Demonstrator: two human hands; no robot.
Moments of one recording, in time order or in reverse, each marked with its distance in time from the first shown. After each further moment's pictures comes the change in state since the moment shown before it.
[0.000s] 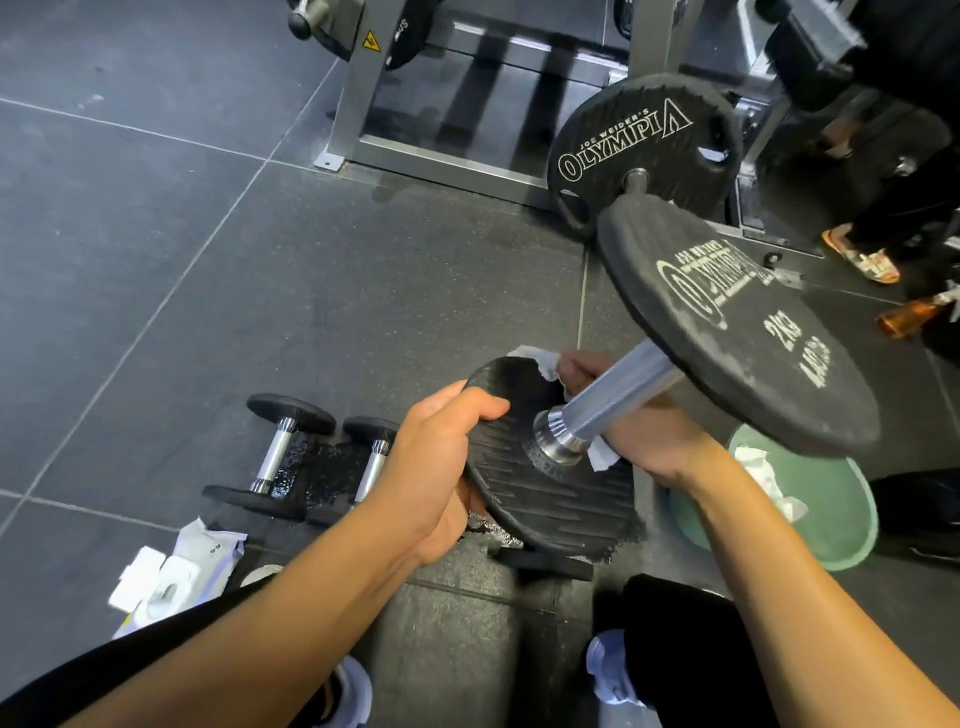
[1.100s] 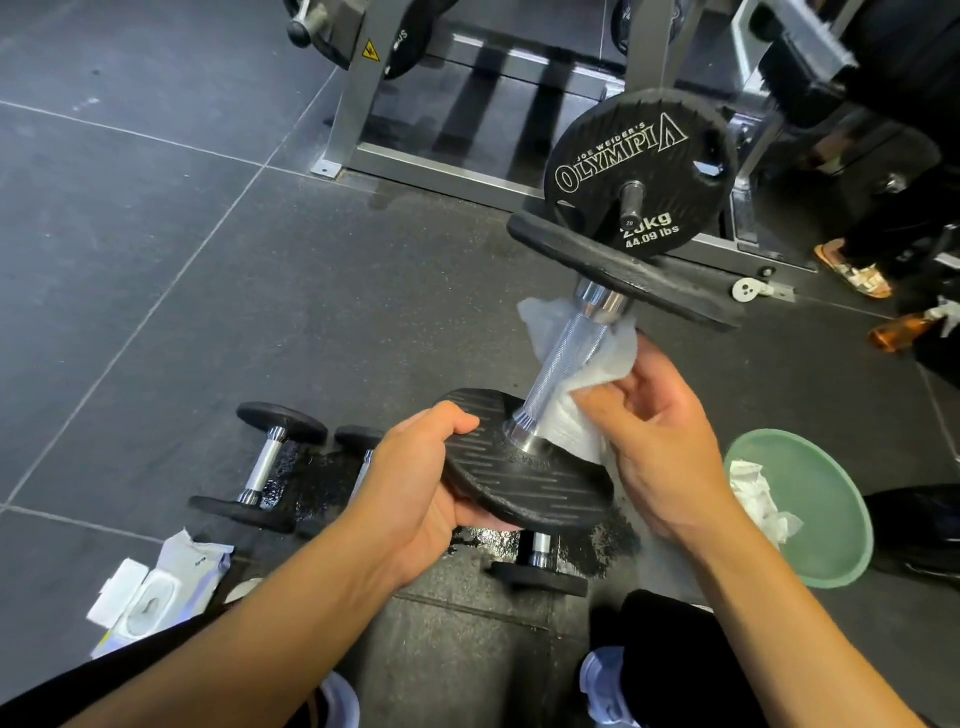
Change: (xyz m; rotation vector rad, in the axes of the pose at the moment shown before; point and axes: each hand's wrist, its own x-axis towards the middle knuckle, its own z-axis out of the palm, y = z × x) left_hand 0.003 0.004 -0.005 -0.042 0.043 -0.162; right_hand -0.020 -0.008 0.017 0.527 0.258 -0.408
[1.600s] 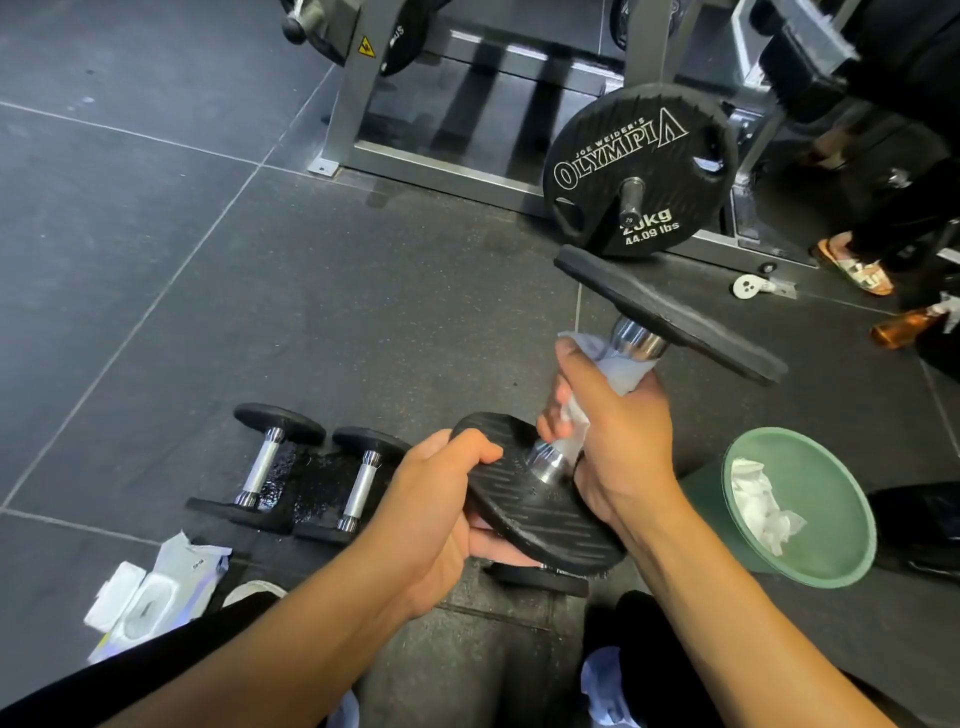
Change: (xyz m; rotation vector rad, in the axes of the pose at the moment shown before) left_hand -0.004 -0.015 0.006 0.044 -0.043 -0.050; right_hand 0.015 0.016 0.032 0.249 0.234 0.156
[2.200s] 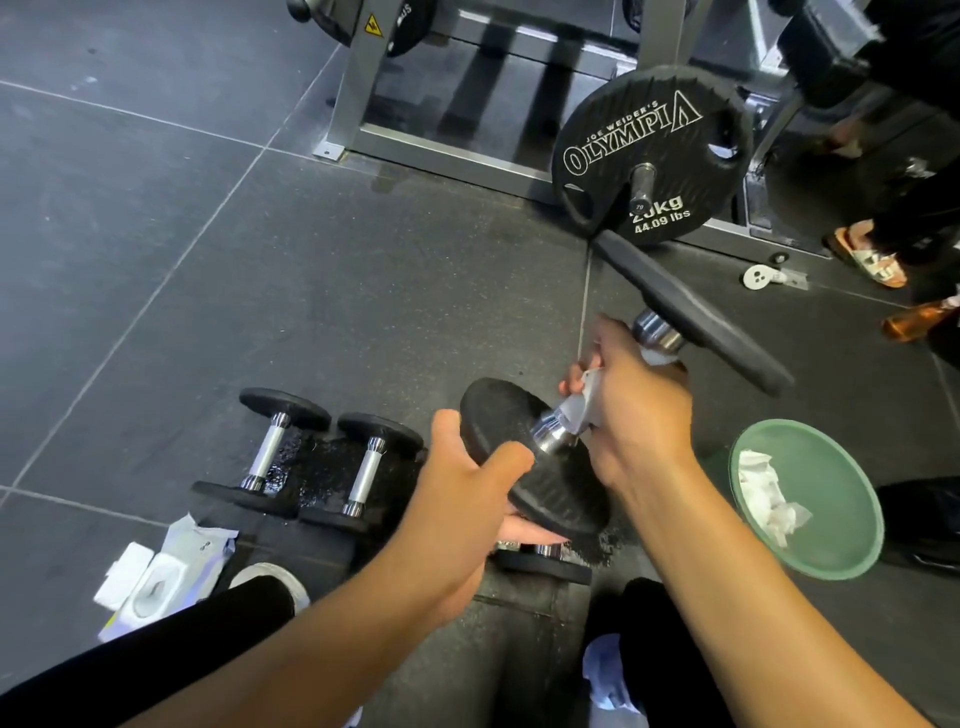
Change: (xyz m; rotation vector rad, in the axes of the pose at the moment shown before) left_hand 0.000 -0.019 0.007 0.058 0.055 0.166; right_hand 0.017 -0.003 0.006 0.028 0.295 0.116
